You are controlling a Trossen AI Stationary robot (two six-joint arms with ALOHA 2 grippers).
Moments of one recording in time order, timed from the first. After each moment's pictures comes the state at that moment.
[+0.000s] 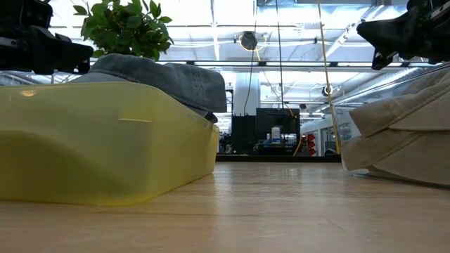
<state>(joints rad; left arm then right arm) -0.16 0.10 0.01 0.09 0.00 0.25 0.16 0.00 0.01 0.26 0.21 -0.05</state>
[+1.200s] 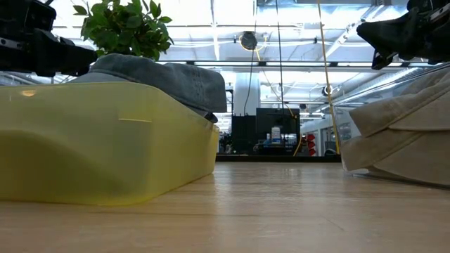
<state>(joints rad) -0.16 0.10 0.01 0.08 -0.05 0.23 0.16 0.00 0.01 0.25 0.21 -0.07</state>
